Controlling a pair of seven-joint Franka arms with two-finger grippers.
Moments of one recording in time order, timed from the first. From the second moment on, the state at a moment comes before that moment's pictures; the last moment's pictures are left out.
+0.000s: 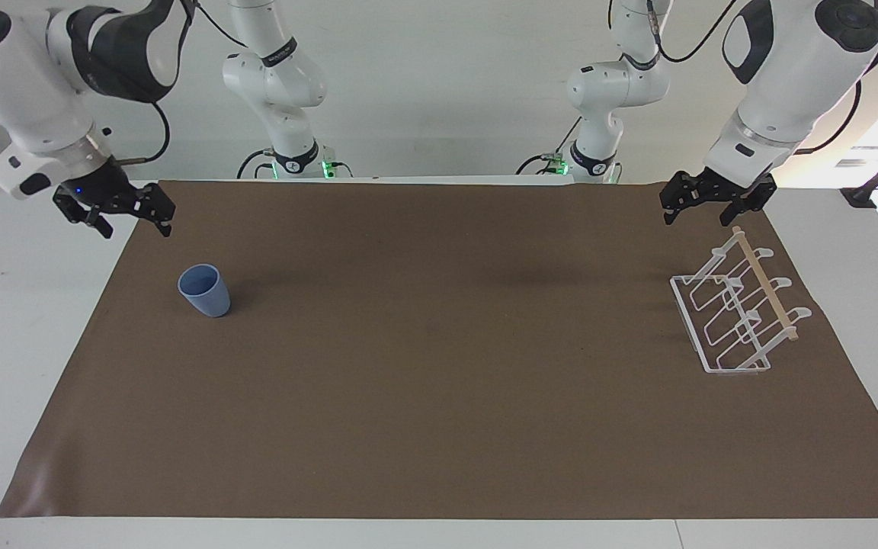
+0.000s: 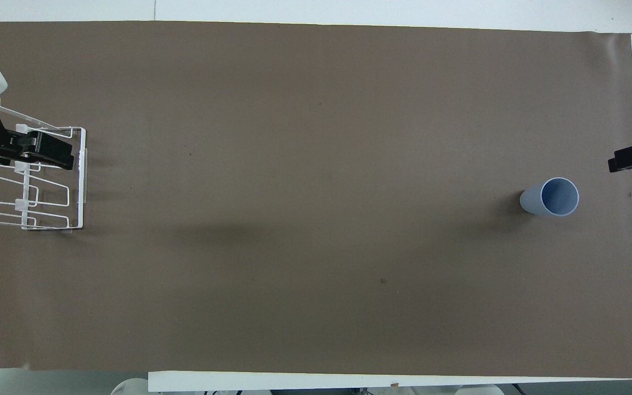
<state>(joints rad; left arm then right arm) -0.05 -0.03 -0.15 -1.66 0.01 1.56 -0.02 -0.28 0.01 0.04 -1.86 -0.03 1.84 -0.28</state>
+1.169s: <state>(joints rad) -0.15 -0.03 0.05 -1.61 -0.02 1.56 0.04 -0.31 0.10 0.05 -2.17 -0.03 2.17 -0.40</state>
